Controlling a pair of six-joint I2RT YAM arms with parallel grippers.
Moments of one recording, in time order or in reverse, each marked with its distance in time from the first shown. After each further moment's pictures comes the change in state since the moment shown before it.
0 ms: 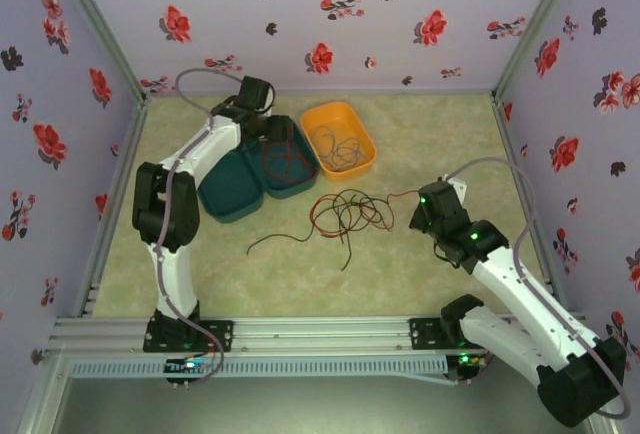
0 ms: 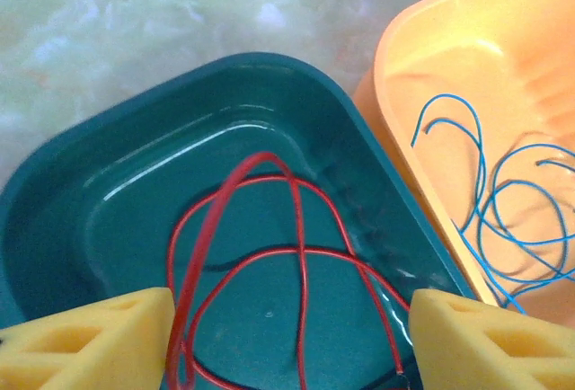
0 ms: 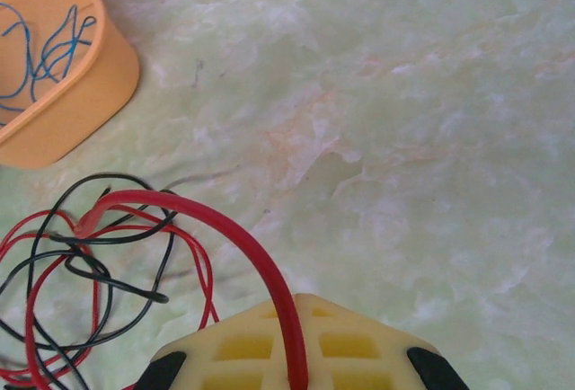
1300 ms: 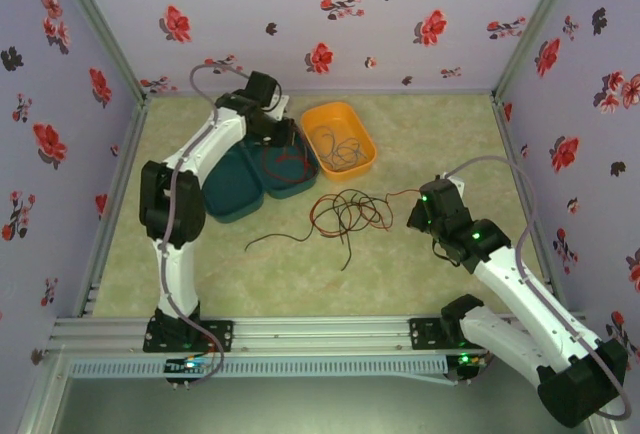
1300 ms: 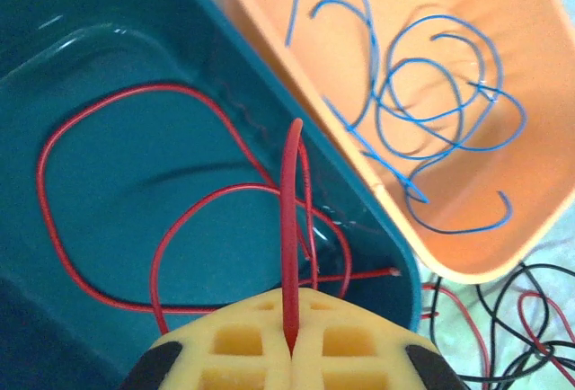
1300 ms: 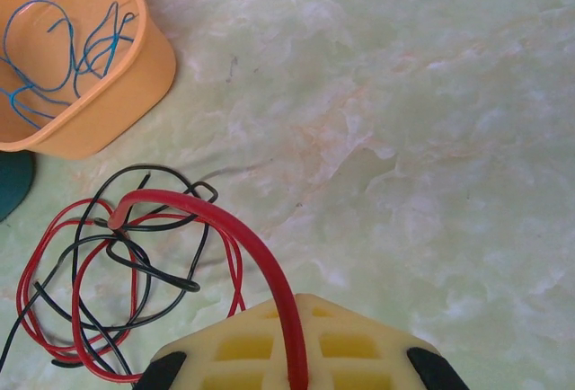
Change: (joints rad) left arm 0.000 0.078 0.158 -0.259 0.254 0.080; right arm 0.000 -0.003 0.018 0.004 -0.059 -0.002
